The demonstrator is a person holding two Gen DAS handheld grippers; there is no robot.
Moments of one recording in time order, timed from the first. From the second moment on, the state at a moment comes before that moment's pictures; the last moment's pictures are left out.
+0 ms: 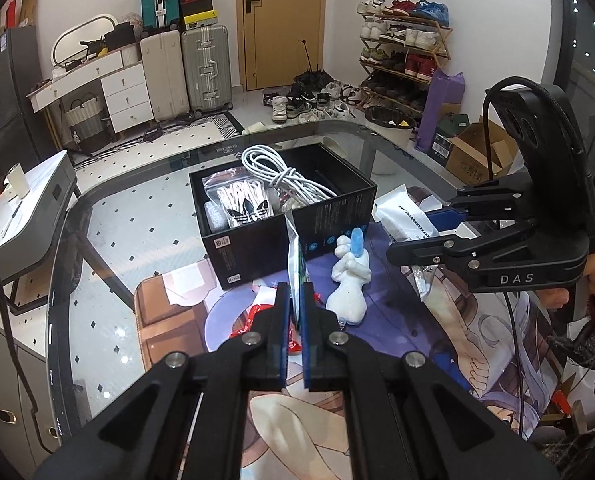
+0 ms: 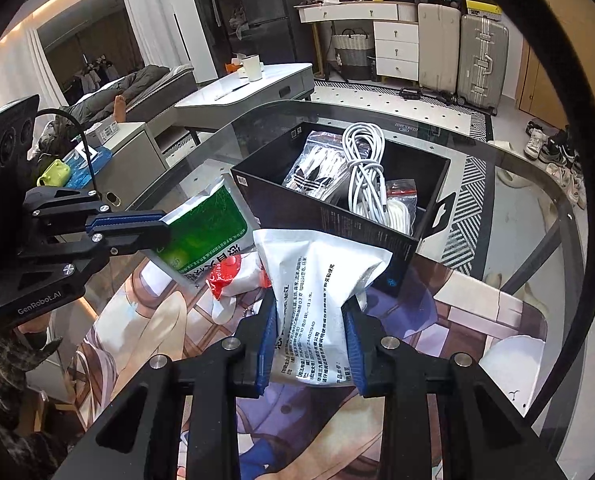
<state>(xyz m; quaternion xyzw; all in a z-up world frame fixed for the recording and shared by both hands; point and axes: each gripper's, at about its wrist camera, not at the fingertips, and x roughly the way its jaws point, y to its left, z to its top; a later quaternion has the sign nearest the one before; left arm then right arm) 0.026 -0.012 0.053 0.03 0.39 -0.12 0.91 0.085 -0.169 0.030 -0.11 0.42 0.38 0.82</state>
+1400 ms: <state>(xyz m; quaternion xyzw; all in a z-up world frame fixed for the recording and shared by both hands) 0.045 0.011 0.047 0.01 0.43 -0.10 0.90 0.107 -0.170 0.041 -0.10 0.42 0.38 0.82</state>
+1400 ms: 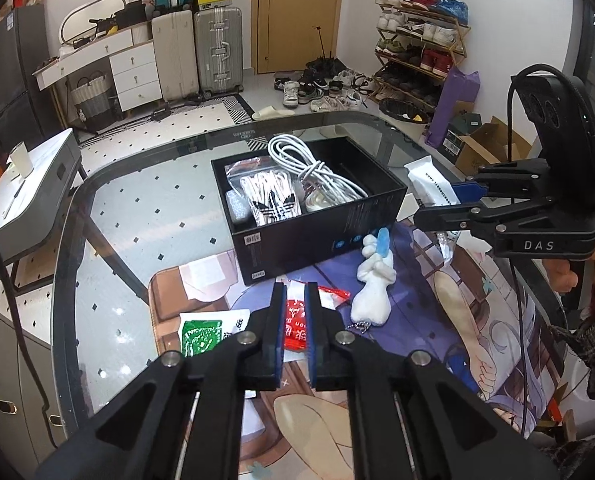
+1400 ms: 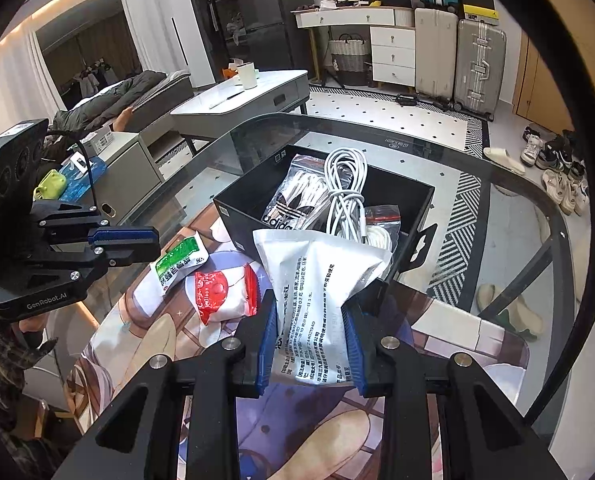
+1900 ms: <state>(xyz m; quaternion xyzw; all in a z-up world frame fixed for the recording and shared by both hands) 0.040 0.048 -0.007 0.00 0.49 -0.04 0.87 0.110 -0.172 0.035 -0.10 0.42 0.39 0.82</state>
